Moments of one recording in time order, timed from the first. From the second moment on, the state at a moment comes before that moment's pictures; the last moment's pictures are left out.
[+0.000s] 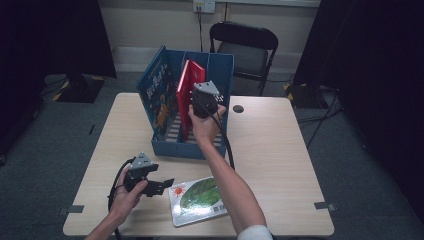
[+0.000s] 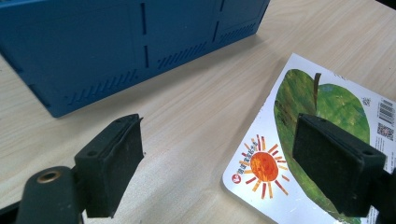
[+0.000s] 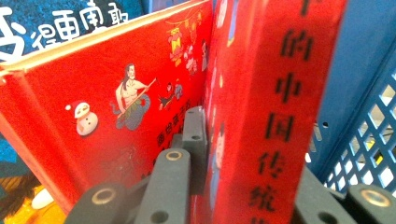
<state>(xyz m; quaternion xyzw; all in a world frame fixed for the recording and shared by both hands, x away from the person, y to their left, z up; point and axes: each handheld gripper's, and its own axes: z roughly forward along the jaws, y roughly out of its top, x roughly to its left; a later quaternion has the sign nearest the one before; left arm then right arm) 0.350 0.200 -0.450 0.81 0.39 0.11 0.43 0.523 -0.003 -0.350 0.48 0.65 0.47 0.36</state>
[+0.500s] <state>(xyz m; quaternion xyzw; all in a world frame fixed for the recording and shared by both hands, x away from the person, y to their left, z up) 0.351 0.199 -0.451 0.81 0.38 0.11 0.43 0.524 -0.012 -0.351 0.47 0.66 0.49 0.33</state>
